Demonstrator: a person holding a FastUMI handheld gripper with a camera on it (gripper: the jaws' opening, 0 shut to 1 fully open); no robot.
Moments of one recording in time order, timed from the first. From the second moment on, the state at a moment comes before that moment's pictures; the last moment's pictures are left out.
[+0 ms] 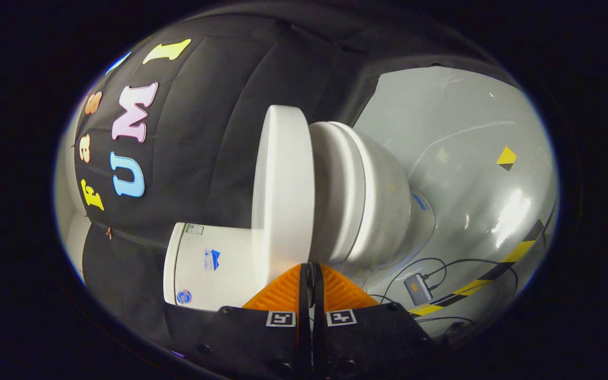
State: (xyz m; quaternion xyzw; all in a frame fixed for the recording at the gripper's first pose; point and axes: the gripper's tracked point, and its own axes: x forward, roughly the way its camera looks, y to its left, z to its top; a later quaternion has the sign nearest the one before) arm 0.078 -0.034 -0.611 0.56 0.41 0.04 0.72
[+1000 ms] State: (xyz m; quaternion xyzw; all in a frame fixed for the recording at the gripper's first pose) arm 0.107 0.069 -0.422 0.23 0.34 -0.04 0.91
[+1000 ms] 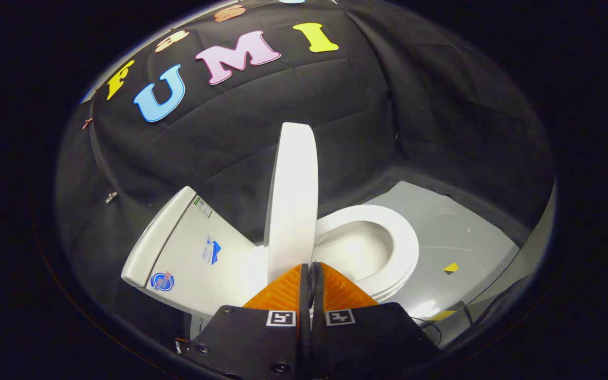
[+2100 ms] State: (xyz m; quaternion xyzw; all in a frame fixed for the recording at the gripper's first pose) arm 0.117 0.252 -0.363 0.01 0.24 0.01 0.97
